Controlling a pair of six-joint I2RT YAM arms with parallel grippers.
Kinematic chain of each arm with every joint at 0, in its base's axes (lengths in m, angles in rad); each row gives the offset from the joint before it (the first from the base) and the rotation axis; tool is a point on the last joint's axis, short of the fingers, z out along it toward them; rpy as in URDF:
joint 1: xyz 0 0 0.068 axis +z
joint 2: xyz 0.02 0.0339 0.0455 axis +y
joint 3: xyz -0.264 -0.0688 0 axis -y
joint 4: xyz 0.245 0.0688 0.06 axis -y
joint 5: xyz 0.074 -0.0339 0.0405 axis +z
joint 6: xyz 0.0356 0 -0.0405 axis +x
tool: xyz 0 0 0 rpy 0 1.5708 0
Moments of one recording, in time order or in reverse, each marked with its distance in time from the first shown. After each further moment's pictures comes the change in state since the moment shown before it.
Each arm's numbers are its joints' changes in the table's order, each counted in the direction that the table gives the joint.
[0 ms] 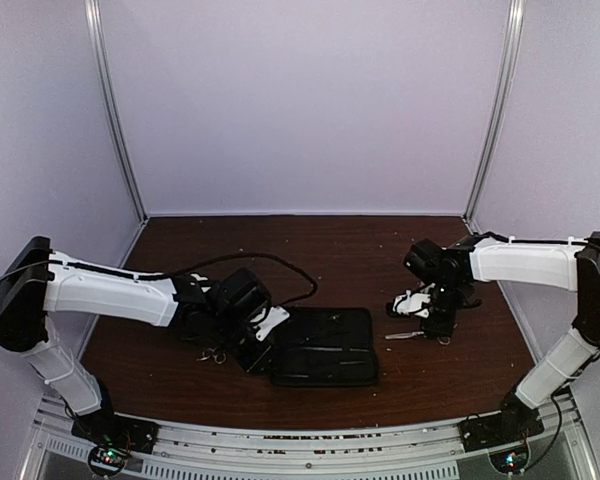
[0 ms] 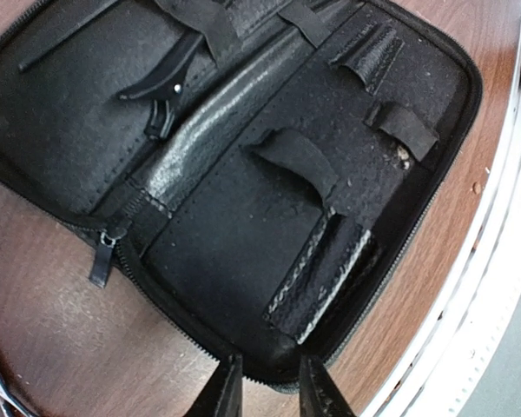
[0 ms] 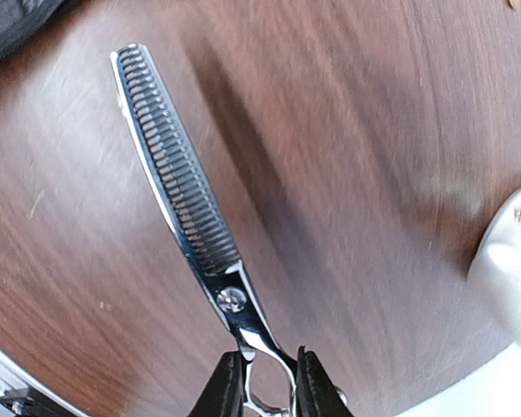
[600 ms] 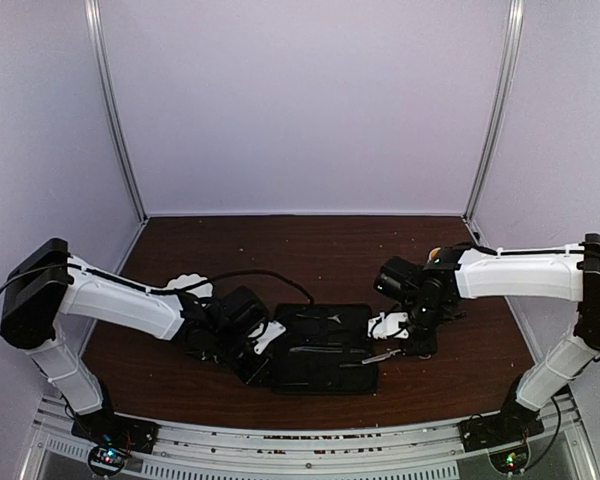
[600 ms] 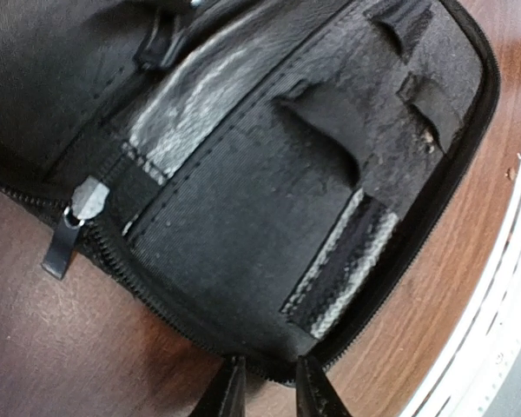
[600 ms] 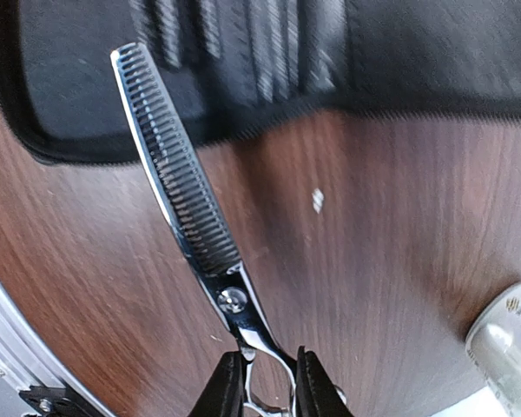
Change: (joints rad) left arm -0.001 0.050 -0.114 0.148 -0.024 -0.034; right arm 0.246 -0.017 0.022 -0.043 0.016 0.023
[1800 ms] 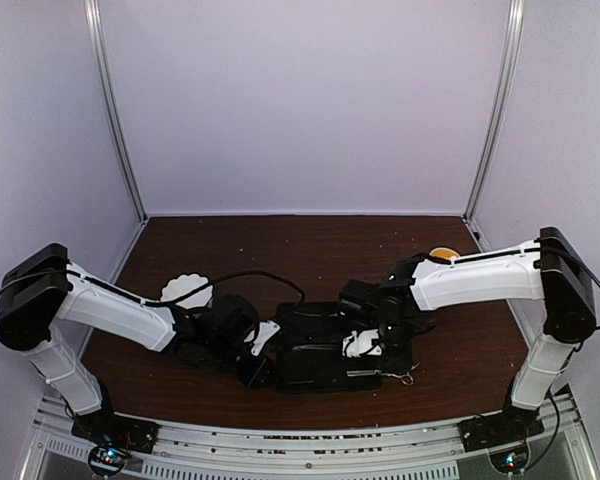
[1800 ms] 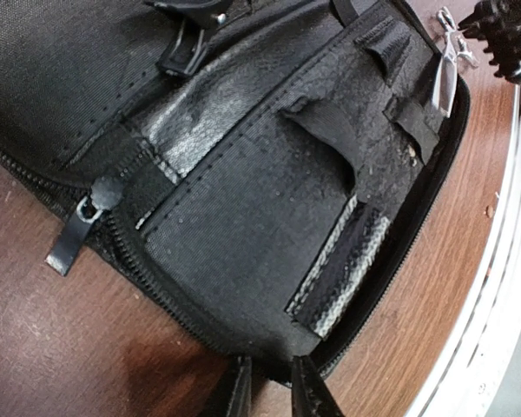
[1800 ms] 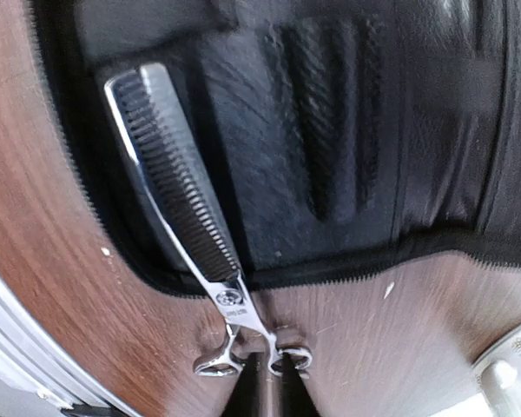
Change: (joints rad) left arm 0.000 -0.029 -0.139 0.265 -0.001 -0.108; right arm 0.175 0.224 0.161 -0.082 -0.020 0.140
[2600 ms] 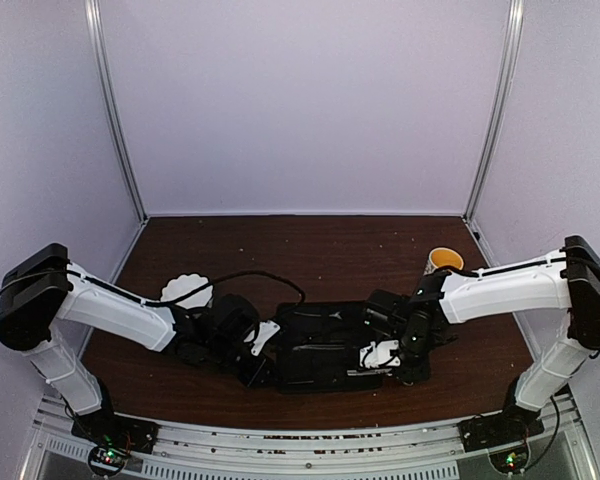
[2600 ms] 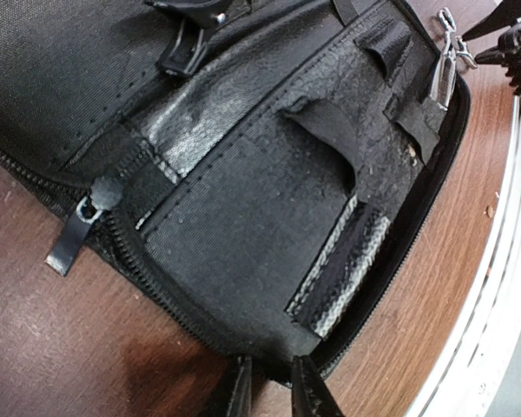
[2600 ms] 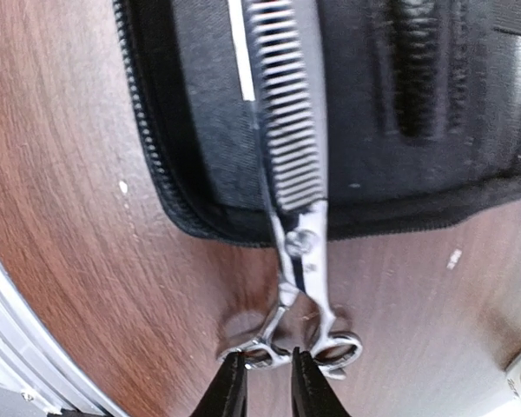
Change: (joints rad) left arm 0.000 0.002 0.001 0.000 0.000 0.000; right arm -0.023 -0.158 -0.227 0.128 0.050 -0.045
